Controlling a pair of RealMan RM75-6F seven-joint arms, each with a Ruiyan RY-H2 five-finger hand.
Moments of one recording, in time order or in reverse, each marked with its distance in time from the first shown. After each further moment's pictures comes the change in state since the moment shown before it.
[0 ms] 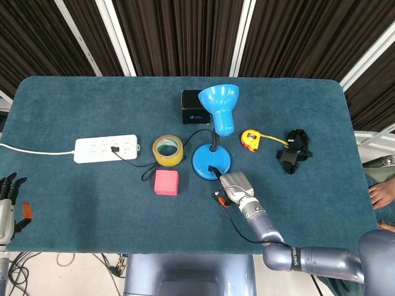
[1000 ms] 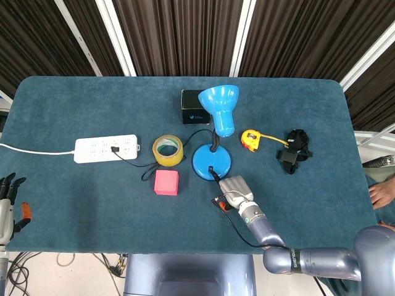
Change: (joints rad) left arm 0.000 0.005 -0.001 -0.004 -0.006 0.000 -0.006; right arm 0.039 0.011 -0.072 -0.032 0.043 0.010 -0.020
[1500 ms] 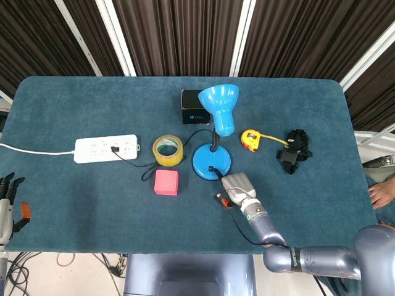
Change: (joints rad) left arm 0.001 0.001 0.000 0.004 0.000 0.003 -0.002; right arm 0.005 0.008 0.011 0.013 -0.011 0.073 0.006
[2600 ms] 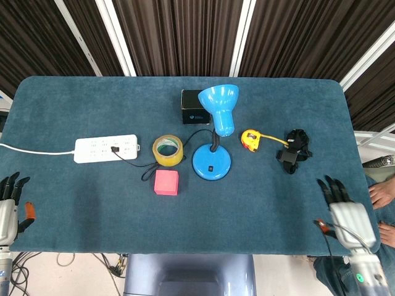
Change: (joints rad) left arm 0.000 -0.023 0.010 -0.009 0.039 0.028 0.044; right arm -0.667 0.497 -0.300 -0.211 -0.770 0.578 0.328
